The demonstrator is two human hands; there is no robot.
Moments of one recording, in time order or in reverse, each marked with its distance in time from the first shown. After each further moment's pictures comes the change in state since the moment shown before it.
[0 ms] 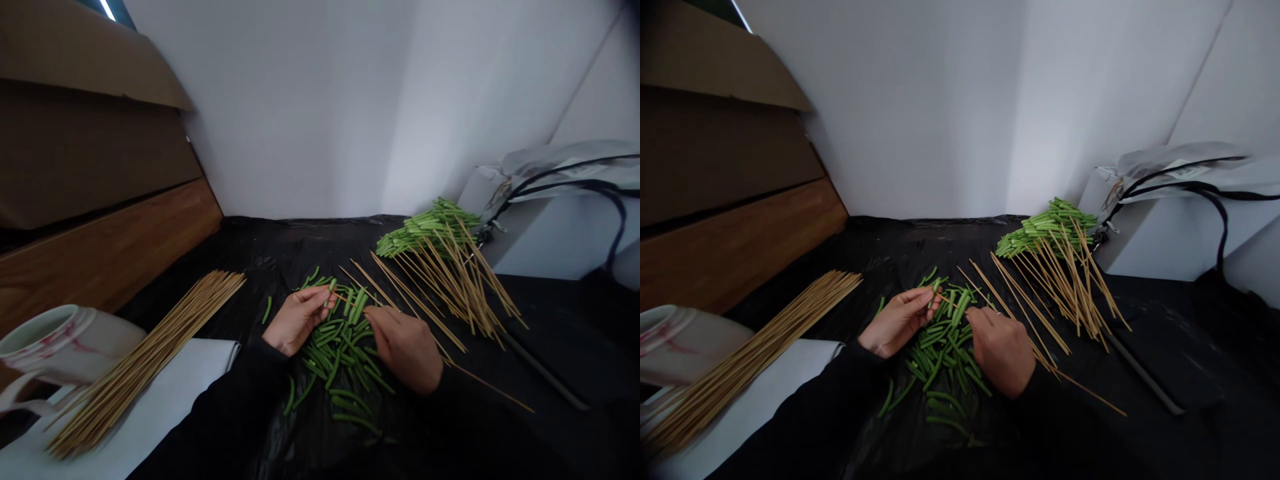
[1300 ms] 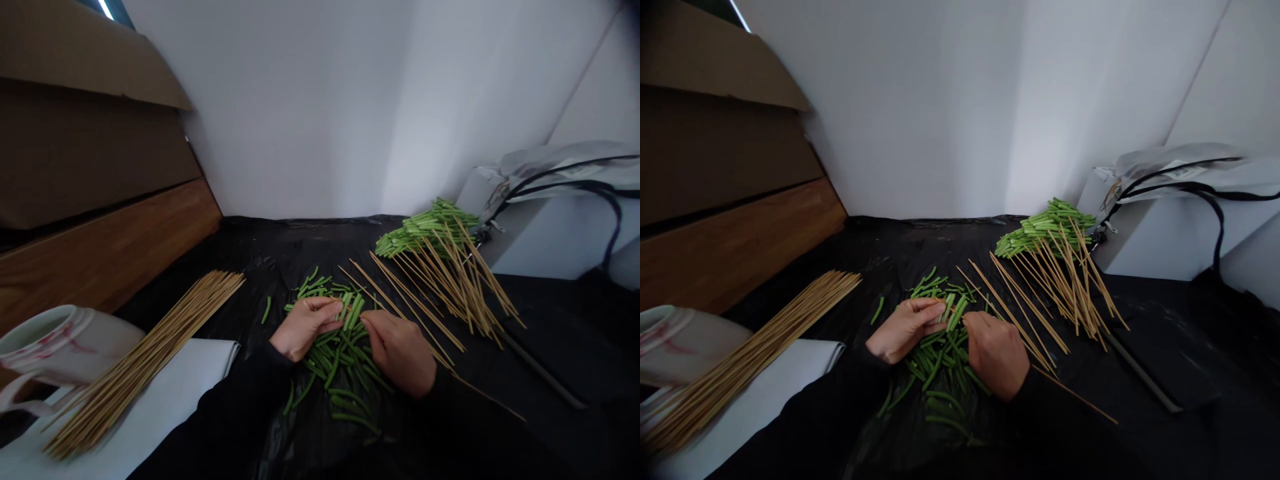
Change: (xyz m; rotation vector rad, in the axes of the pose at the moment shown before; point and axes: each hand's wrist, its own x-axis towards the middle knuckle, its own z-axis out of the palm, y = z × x) left_hand -0.004 -0.010 0.007 0.118 -0.014 -0.084; right_hand 0.000 -0.006 0.004 0.176 -0.048 0.078
